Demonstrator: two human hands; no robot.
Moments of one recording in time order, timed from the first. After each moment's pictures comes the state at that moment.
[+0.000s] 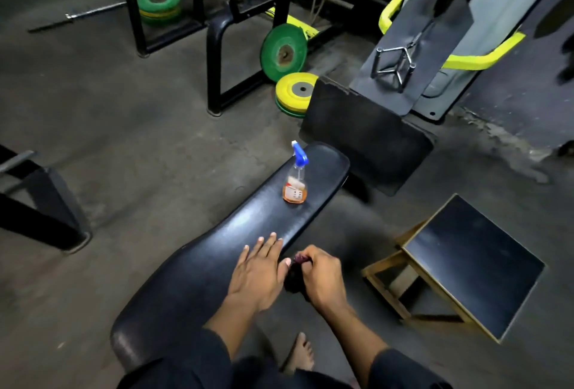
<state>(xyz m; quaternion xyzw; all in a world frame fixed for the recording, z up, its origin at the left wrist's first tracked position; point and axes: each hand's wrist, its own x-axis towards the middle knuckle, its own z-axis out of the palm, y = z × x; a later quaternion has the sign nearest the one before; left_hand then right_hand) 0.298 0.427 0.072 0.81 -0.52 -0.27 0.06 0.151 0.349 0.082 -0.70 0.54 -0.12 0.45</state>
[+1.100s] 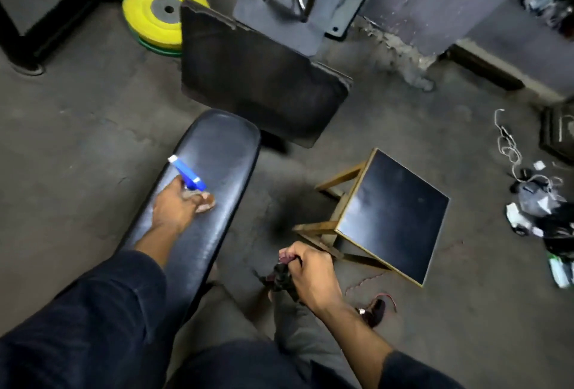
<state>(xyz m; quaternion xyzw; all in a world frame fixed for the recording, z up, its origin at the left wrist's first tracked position) 0.405 0.119 -0.037 0.82 -0.34 -0.41 0.22 0.105 0.179 0.044 -0.62 0.67 -0.03 0.41</state>
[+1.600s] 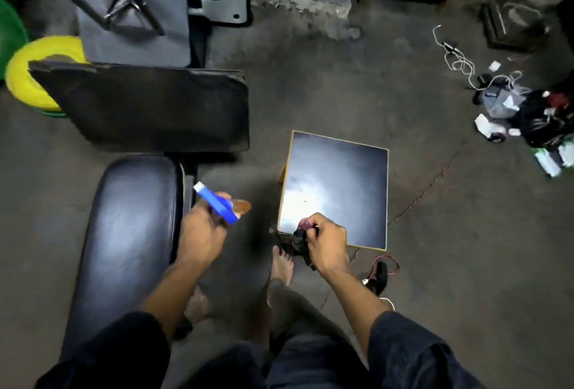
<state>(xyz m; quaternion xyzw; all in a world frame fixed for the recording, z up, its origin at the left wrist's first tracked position) 0.154 0.055 0.034 0.67 -0.53 -0.46 0.25 -0.090 0.118 0.033 -0.42 0.81 -0.18 0.36</state>
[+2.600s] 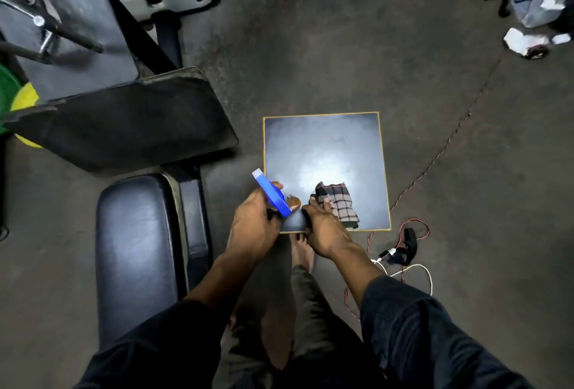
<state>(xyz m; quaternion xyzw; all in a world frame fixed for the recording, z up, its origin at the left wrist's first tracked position) -0.009 0.037 0.019 0.58 -0.67 -0.45 0.13 -0.179 0.101 -0.049 -0.49 0.73 0.00 0.48</state>
